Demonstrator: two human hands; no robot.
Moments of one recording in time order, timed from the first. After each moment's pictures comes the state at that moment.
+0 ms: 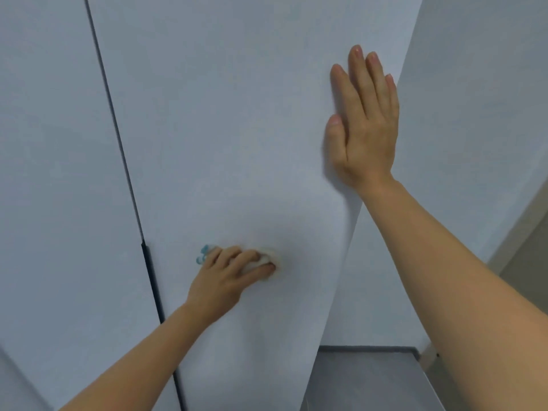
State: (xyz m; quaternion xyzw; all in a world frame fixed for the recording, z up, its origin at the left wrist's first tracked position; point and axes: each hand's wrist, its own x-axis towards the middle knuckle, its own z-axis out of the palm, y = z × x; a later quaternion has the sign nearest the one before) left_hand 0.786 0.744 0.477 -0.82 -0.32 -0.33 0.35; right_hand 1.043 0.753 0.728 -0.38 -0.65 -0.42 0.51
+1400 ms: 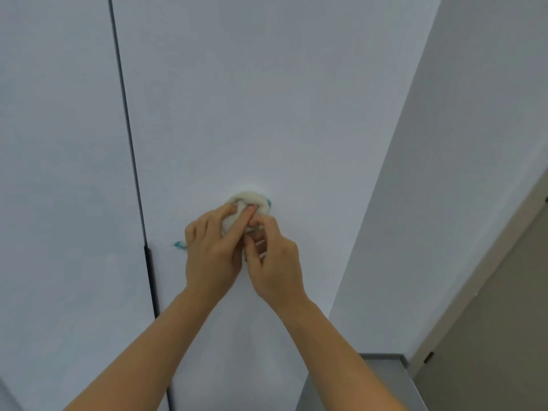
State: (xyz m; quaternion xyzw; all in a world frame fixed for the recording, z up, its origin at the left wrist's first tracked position) left_hand 0.790 0.737 0.537 -0.69 -0.42 -0.53 0.26; right_hand 0.919 0.693 0.564 -0.43 -0.72 0.03 0.55
